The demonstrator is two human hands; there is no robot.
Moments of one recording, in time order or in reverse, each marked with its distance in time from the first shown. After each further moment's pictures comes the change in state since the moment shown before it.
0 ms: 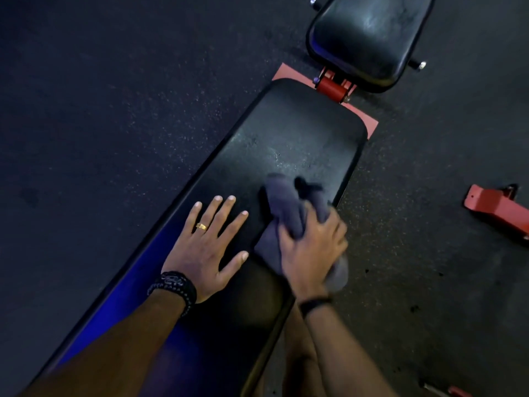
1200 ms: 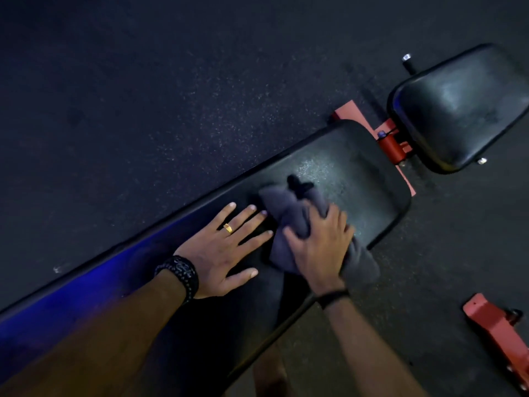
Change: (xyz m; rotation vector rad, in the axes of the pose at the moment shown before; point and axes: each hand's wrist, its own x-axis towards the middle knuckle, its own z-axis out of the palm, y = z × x) left_hand 0.001 -0.001 0.002 -0.028 0.038 0.008; right_hand 0.079 -0.029 0.008 -0.144 -0.220 -0.593
